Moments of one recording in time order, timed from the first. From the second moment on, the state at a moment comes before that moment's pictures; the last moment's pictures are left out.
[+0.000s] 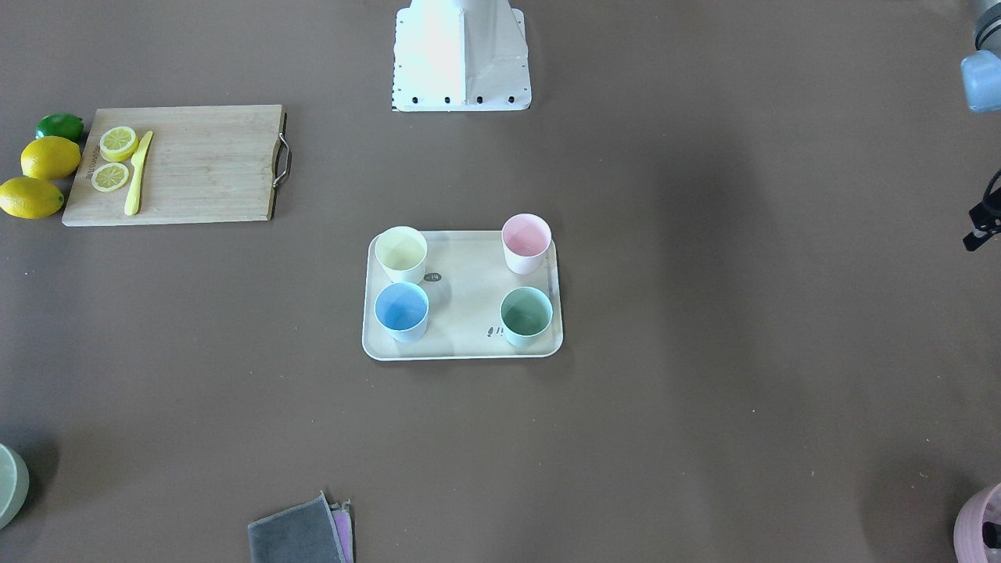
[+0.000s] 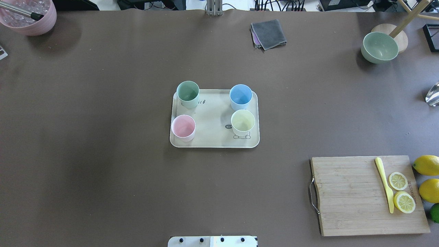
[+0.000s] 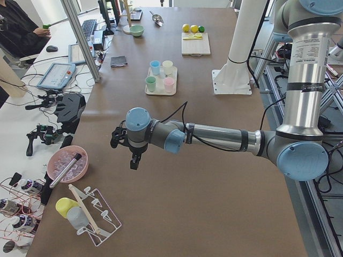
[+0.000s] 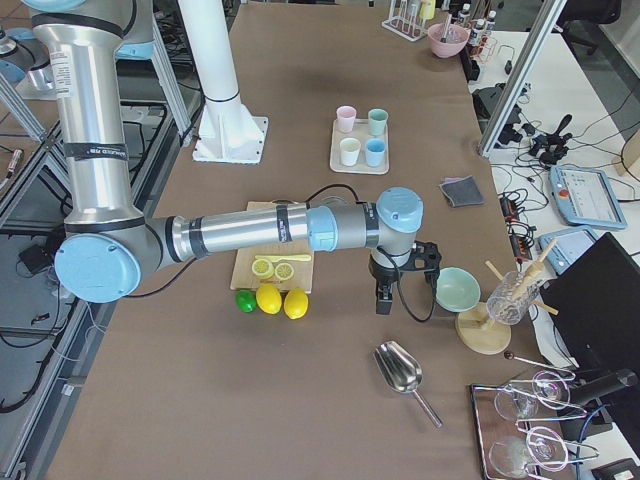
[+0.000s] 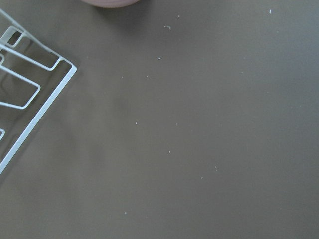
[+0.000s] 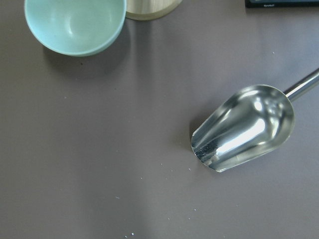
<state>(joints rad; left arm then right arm) -1.48 -1.60 -1.64 -1.82 -2.39 -0.19 1.50 -1.51 1.67 -1.63 2.31 0.17</state>
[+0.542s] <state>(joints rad) -1.52 -1.60 -1.61 -1.79 -2.41 -0.18 1.54 -1.59 1.62 -1.62 2.31 0.16</state>
